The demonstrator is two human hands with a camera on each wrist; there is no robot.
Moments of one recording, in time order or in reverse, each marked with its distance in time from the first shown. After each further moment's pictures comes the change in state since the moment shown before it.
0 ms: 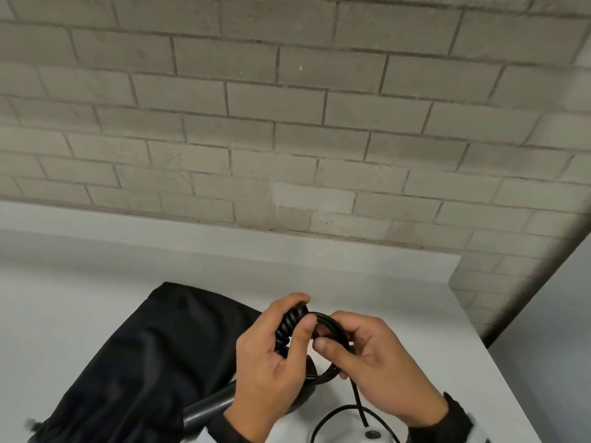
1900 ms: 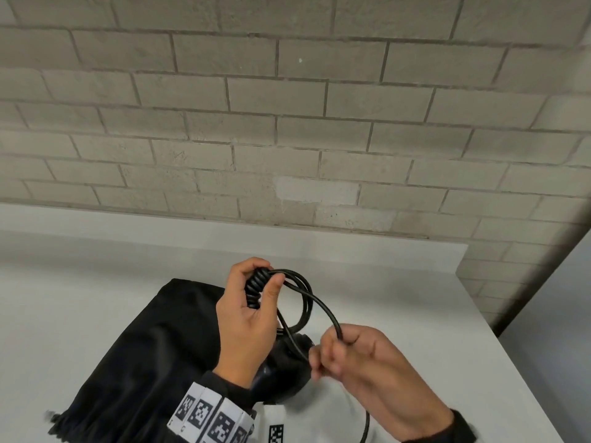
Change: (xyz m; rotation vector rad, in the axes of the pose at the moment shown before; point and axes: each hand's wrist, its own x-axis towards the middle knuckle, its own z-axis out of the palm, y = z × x) left_hand 0.029 -0.025 -0.020 0.009 0.111 -0.071; right_hand -0.011 0.014 0.023 0.681 -0.051 0.129
